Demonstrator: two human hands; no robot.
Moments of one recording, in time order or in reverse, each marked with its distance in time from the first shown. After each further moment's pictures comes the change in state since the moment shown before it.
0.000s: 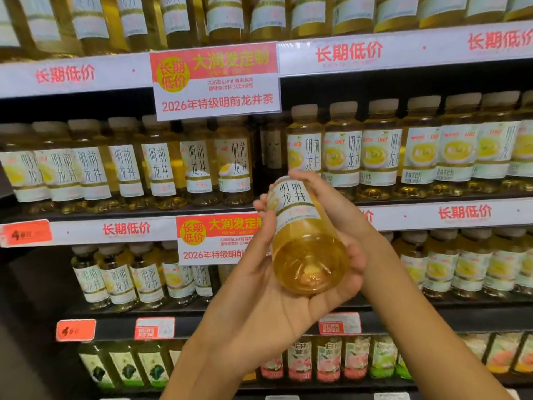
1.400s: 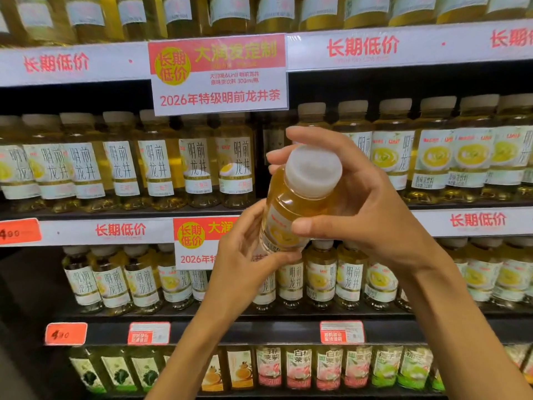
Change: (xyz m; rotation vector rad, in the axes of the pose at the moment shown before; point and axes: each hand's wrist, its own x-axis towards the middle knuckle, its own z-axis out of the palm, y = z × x) left_hand 0.031 0.028 -0.053 1.189 0.263 0.714; right_hand -0.024 -0.015 -0.003 -0.921 -0.277 -0.759
